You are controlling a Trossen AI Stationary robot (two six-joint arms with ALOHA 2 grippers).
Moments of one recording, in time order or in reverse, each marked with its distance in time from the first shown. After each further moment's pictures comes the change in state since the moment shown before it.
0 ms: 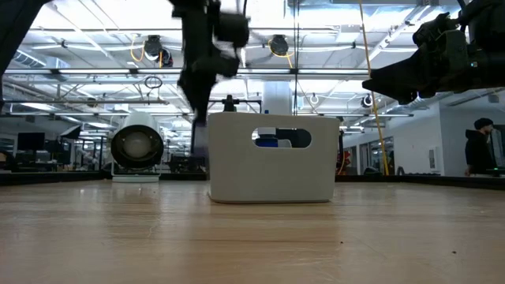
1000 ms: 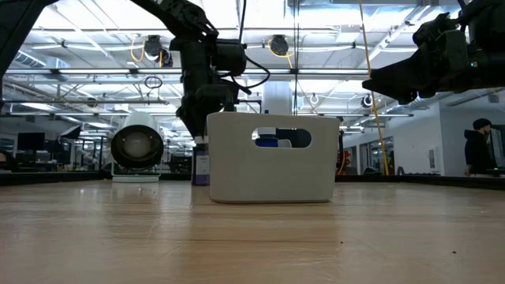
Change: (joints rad) left arm 0.045 0.010 -0.198 0.264 0.127 -0.012; right arm 0.000 0.000 0.000 0.000 0.000 0.000
